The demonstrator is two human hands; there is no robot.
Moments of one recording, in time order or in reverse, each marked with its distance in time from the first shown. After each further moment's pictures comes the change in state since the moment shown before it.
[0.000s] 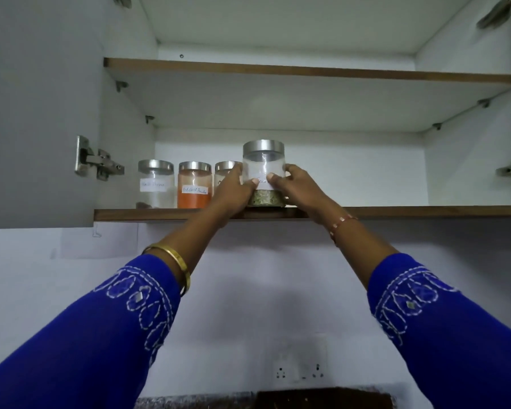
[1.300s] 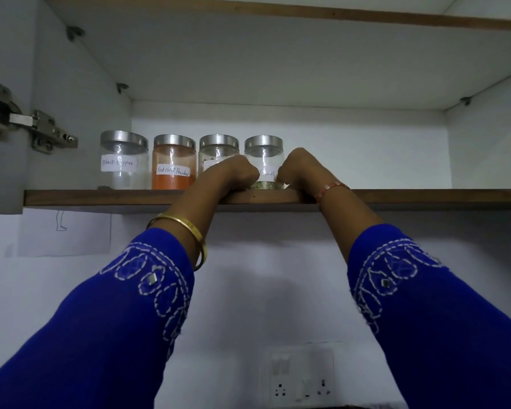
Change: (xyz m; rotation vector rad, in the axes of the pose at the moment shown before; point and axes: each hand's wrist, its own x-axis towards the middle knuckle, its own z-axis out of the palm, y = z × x) left_hand 0.082 -0.034 0.029 0.586 -0.147 -0.151; right_hand 0.091 0.055 0.007 -0.551 0.060 0.185
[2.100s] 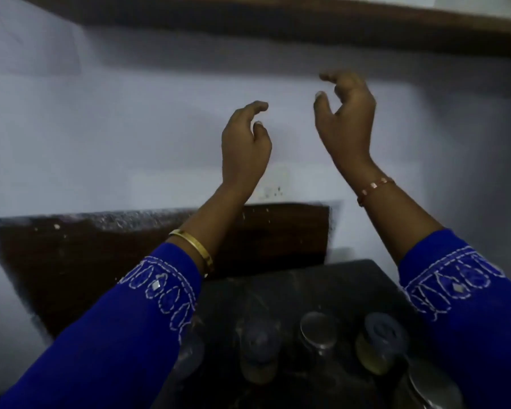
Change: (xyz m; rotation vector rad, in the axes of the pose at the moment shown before) left_hand -0.263 -0.024 0.132 -0.633 0.336 0.136; right_hand -0.270 0.090 0.004 0.101 0.470 -0.198
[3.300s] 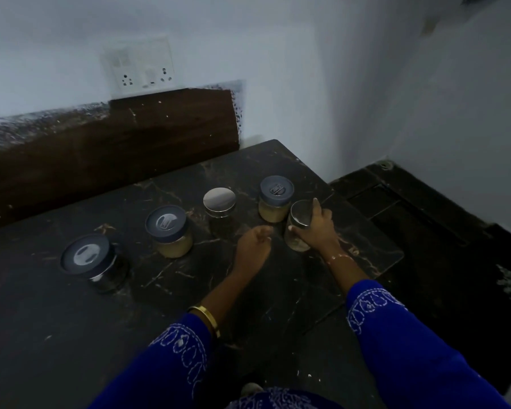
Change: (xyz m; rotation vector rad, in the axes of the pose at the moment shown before) left_hand -0.373 0.008 0.091 -0.045 -0.937 -0.770; right_hand -0.345 0.163 -0.206 -0.532 -0.698 1.133
